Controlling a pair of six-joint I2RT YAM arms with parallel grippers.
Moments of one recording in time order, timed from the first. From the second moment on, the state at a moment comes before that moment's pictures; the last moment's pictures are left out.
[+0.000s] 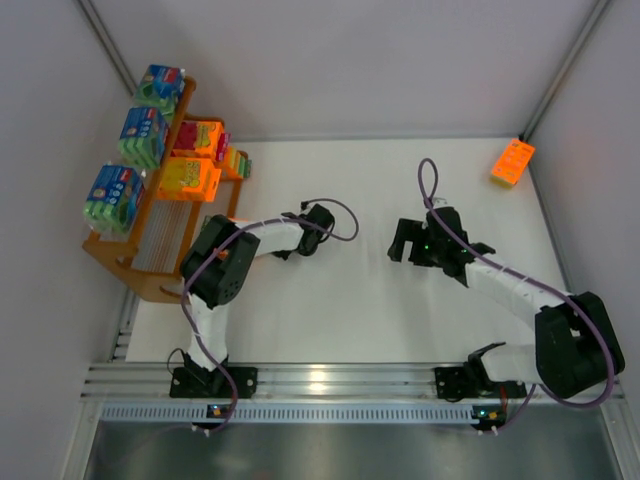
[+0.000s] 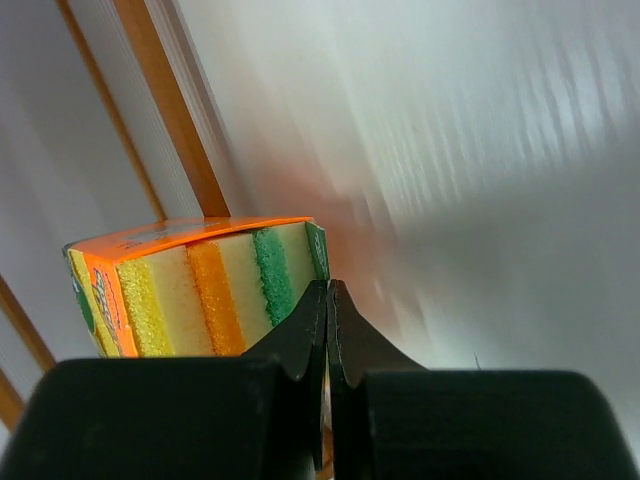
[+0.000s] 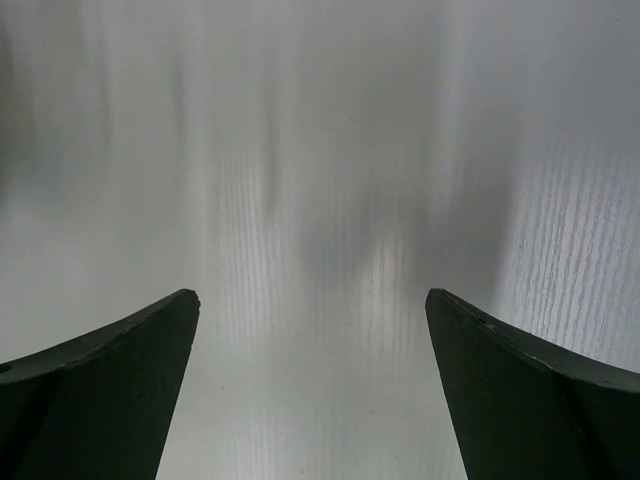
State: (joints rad) left arm -0.63 2.01 1.22 -0.60 -0.90 0.05; right arm 0.39 1.29 0.68 -0.16 -0.02 0.48
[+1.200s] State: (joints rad) left arm -0.33 2.27 1.63 -0.27 -0.81 0.45; right arm 0.35 1.55 0.82 -0.14 -0.08 0.48
